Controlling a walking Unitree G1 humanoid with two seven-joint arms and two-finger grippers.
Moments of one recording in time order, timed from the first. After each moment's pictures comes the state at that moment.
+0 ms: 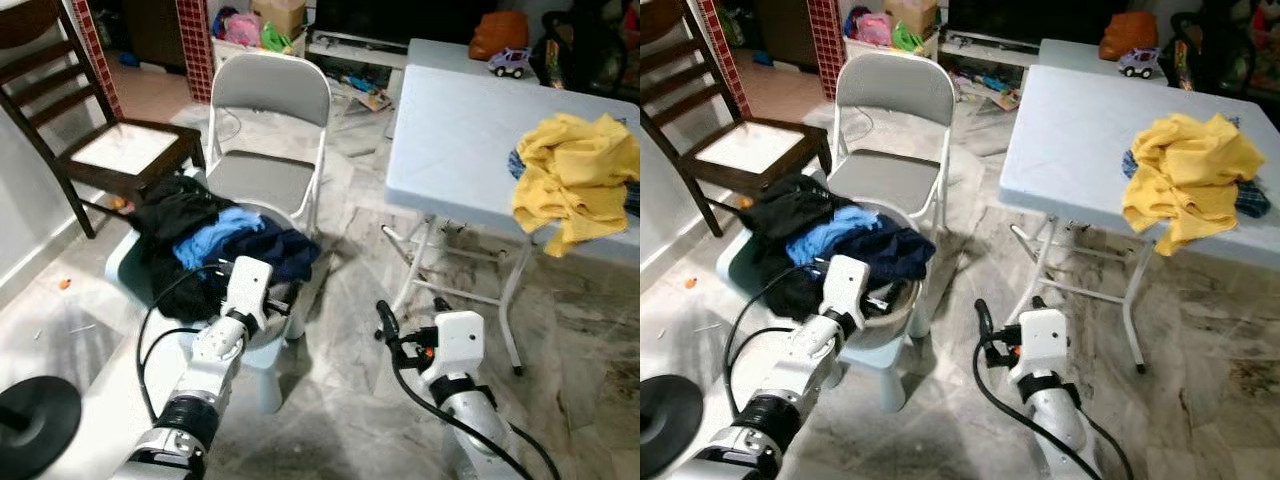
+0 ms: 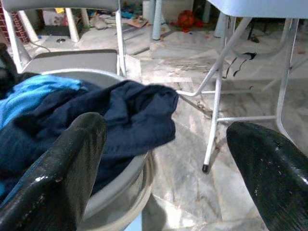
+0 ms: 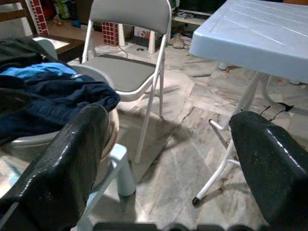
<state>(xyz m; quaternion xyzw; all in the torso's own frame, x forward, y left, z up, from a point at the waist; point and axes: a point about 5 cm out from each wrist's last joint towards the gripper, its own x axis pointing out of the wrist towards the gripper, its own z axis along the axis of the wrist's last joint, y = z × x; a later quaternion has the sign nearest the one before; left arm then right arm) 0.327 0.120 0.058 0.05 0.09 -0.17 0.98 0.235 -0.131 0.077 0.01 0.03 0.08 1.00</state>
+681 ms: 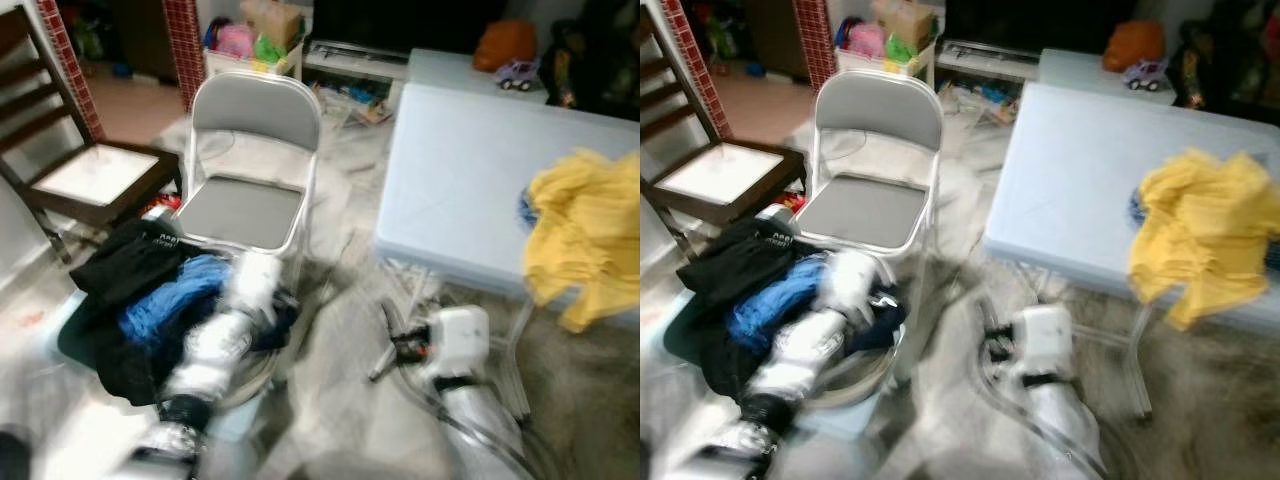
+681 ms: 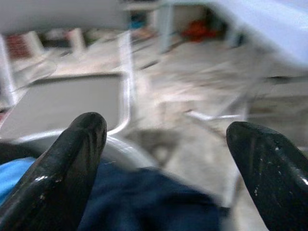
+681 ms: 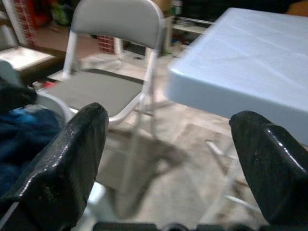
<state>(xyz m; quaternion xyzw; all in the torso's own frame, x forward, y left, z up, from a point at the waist) 0.328 0.137 0.060 0.07 0.08 -0.15 0.98 0.237 -0.115 0.079 0.02 0.03 0.10 0.99</state>
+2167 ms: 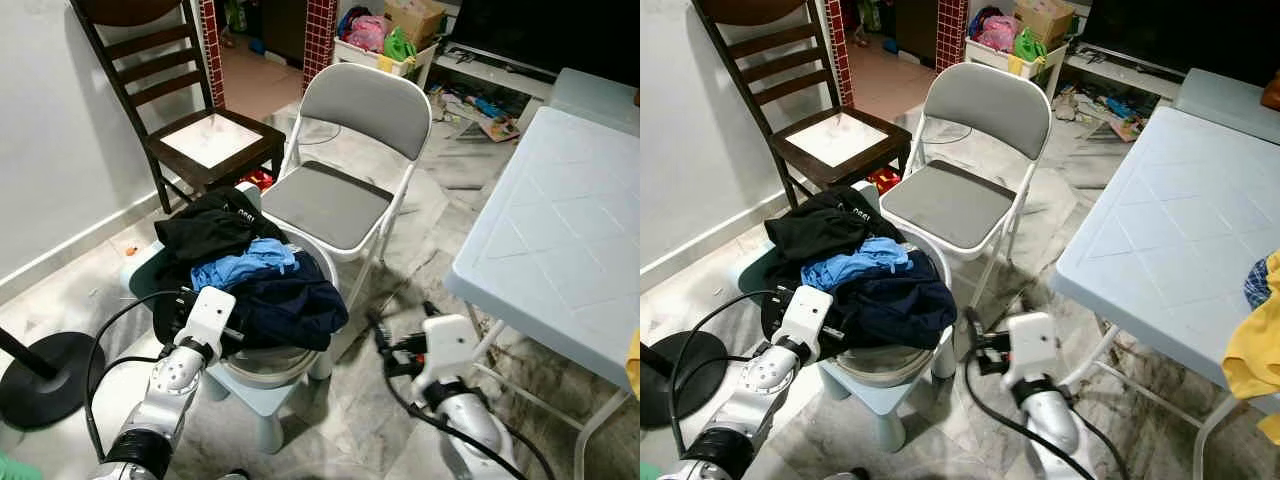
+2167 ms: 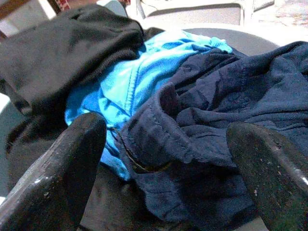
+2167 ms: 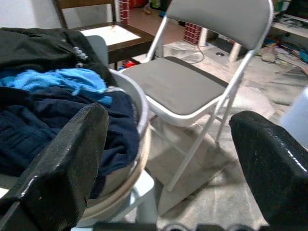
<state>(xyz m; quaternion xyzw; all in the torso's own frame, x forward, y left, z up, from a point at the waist) 0.297 0.177 0.027 0.16 0.13 -0.11 0.97 0.231 -0.120 0.071 -0.01 0.05 0.12 0.99</state>
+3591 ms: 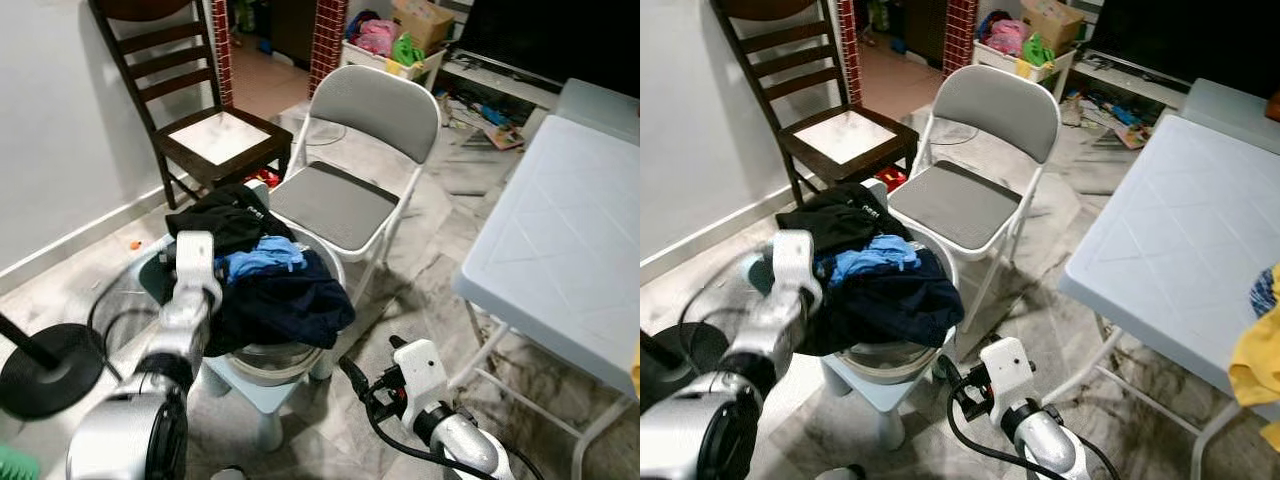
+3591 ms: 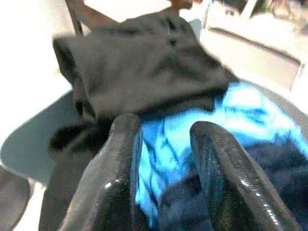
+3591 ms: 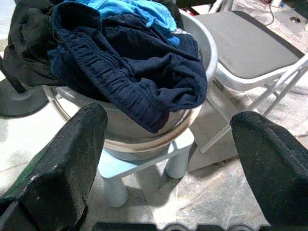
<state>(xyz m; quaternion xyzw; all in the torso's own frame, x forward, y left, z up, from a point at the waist) 0.359 0.181 0.076 0.01 0.14 0.03 0.99 0.211 -0.111 0.049 -0.04 0.14 0.23 0.96</state>
